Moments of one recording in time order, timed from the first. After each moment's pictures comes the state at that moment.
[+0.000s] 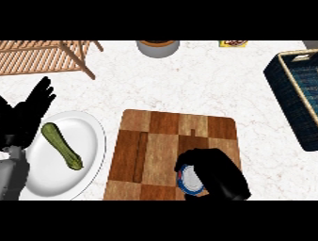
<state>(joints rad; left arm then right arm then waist) -0.22 0.30 0.13 -1.39 0.10 -0.03 0.23 -0.06 -0.16 0.56 -1.79 0.82 0.33 0.34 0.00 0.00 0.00</state>
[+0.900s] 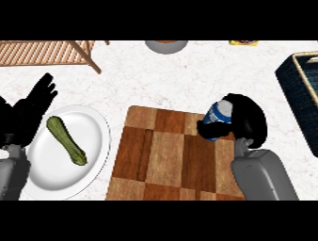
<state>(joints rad) -0.23 0.29 0.13 -1.42 0.09 -0.05 0.24 -0.34 -0.01 0.15 -1.53 0.96 0.04 0.86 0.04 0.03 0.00</state>
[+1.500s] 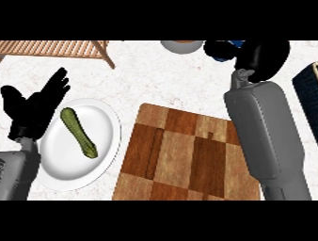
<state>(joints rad) -0.28 0.27 0.08 -1.41 0.08 -0.07 0.25 -0.85 -0.01 -0.07 -1.28 1.25 -0.33 1.05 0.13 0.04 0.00</state>
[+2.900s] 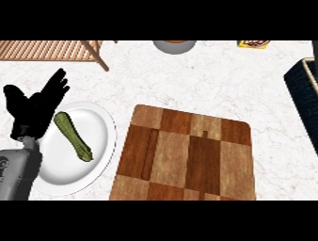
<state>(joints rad) -0.30 0.26 0.10 -1.36 0.06 -0.05 0.23 -1.48 -0.34 -0.46 -0.58 1.84 -0.37 1.17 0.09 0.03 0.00</state>
